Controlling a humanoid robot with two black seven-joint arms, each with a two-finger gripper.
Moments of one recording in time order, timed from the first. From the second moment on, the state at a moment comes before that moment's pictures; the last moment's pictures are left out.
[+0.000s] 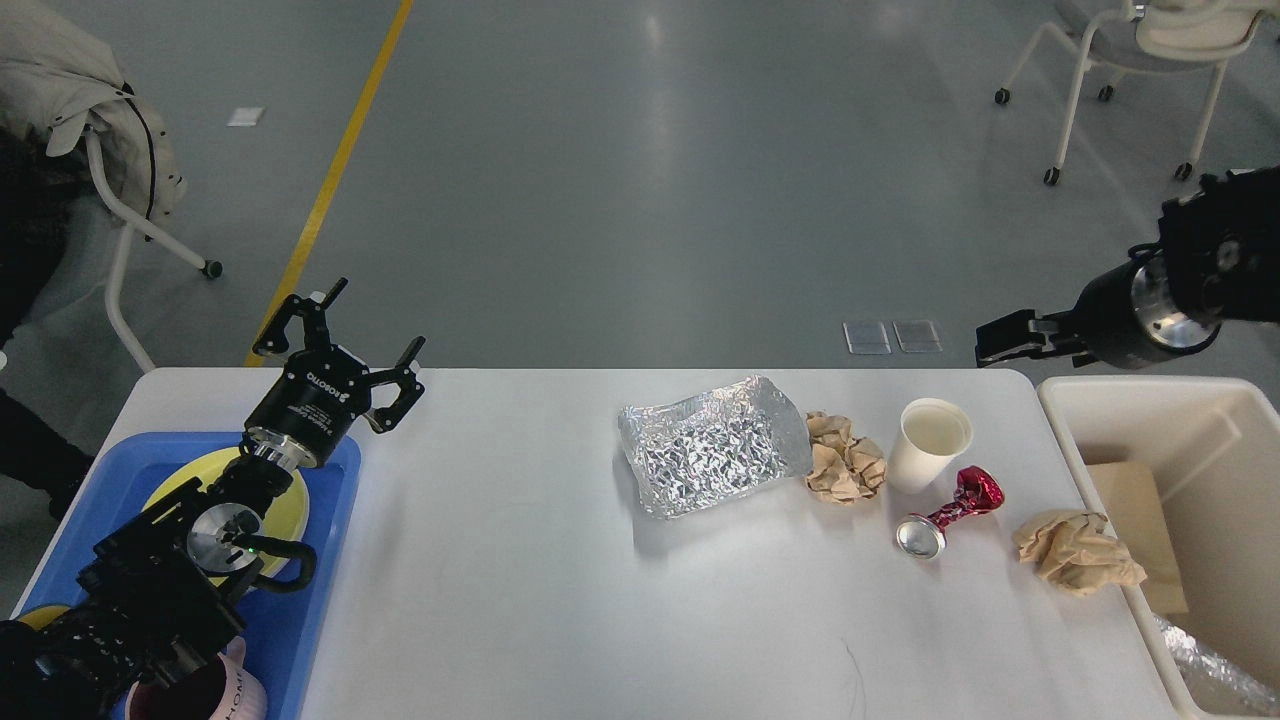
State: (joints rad) left arm -0.66 0.20 -0.75 -0.32 -0.06 -0.80 -0.32; right arm 1.91 -0.49 -1.33 1.23 -0.45 0.32 0.21
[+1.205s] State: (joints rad) left arm -0.66 0.20 -0.75 -0.32 -0.06 -0.80 -0.32; right arm 1.21 -0.27 -1.07 0.68 -0.32 0.09 0.08
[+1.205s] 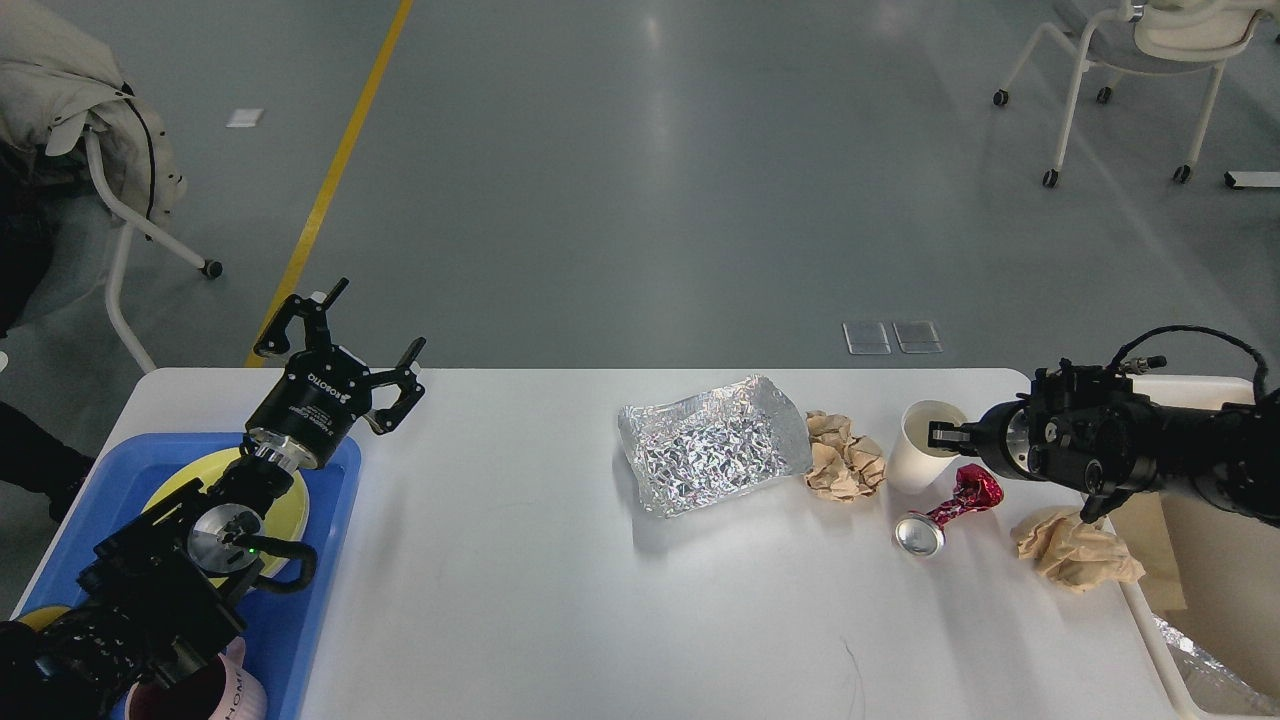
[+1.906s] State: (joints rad) left arm -0.66 0.20 -0.75 -0.32 -0.06 -0.80 -0.32; right arm 1.91 -0.59 -1.16 1.11 -0.34 0.36 0.16
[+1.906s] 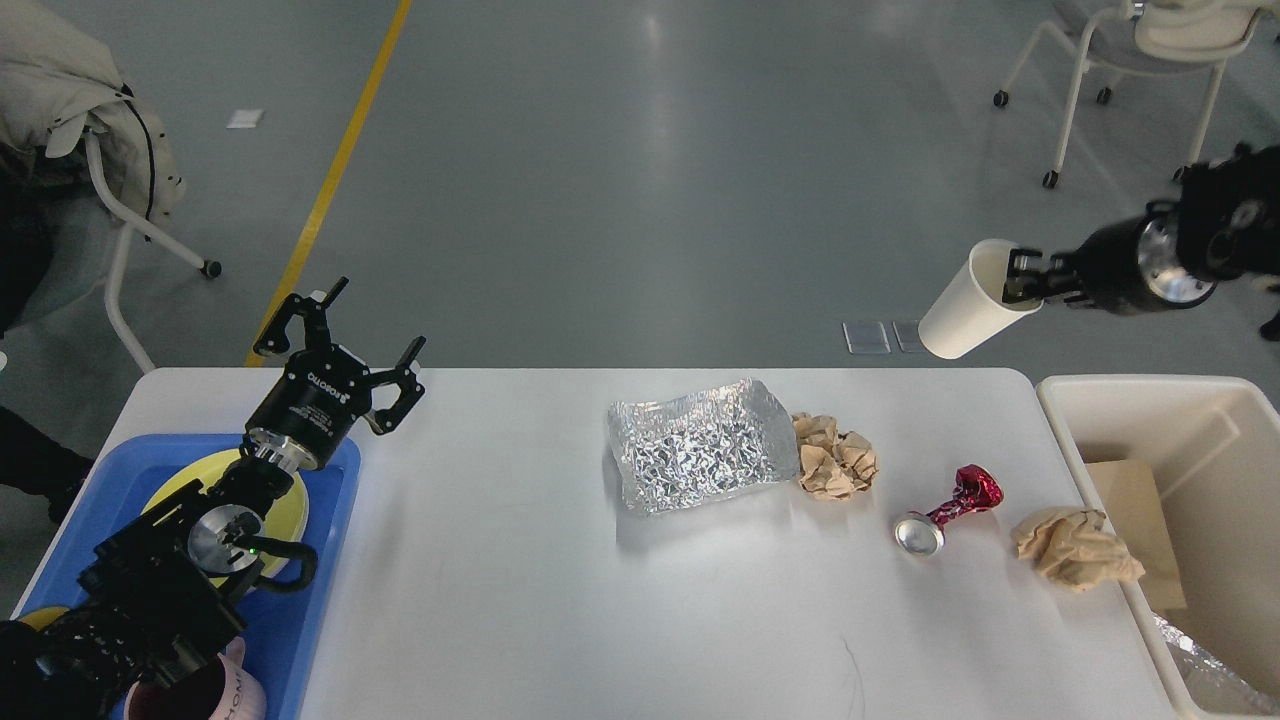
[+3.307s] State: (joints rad) left arm -0.66 0.20 -0.75 -0.32 -0.06 -0.80 -0.32; right arm 0.86 -0.51 -1.20 0.21 -0.43 0.15 0.27
